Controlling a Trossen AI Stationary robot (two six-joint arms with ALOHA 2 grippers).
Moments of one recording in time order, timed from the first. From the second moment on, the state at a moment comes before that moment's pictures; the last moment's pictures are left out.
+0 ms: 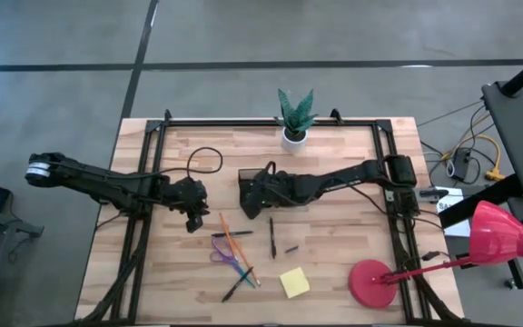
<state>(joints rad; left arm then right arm) -0.09 0.93 0.48 -0.46 -0.07 -0.48 0.05 2.01 1.46 -0.40 0.38 0.81</state>
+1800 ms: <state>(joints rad) -0.09 0.93 0.48 -0.46 -0.07 -0.48 0.35 2.03 1.37 -0.74 0.08 0.29</state>
